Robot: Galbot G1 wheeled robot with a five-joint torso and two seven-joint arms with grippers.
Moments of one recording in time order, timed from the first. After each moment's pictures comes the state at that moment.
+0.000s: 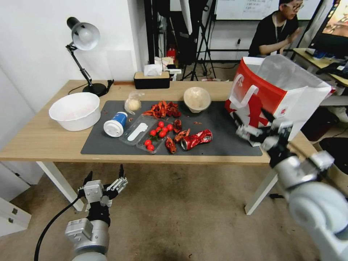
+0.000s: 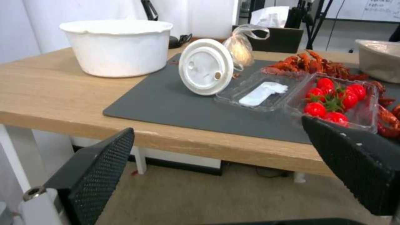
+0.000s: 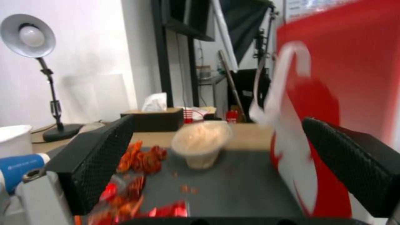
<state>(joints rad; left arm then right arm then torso) 1.84 -1.54 -0.50 -2.32 -0.14 0.06 -0.20 -1.53 1.00 0.55 2.26 0.59 0.04 0.11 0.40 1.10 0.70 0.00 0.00</state>
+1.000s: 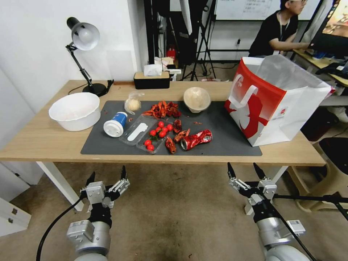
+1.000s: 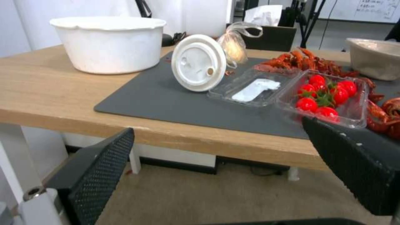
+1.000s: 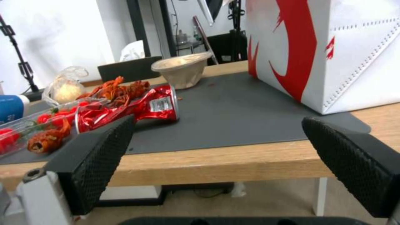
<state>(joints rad) 1.85 -1.54 -0.49 -2.31 -0.14 0.04 -0.18 -1.74 1.16 0.46 2.10 0.45 0.28 0.09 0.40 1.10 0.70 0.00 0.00</state>
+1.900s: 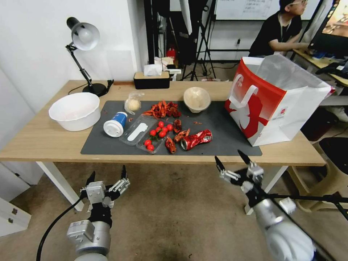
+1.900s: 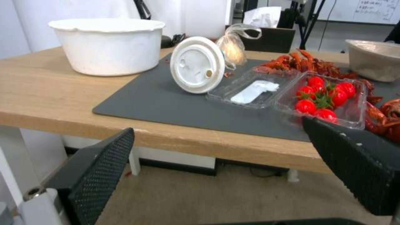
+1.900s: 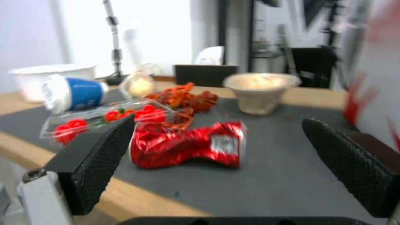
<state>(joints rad) 1.84 -1.54 -0.49 -2.31 -0.14 0.04 -0.18 -1.42 0.91 0.42 1.97 0.57 0.18 -0.22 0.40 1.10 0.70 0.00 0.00</state>
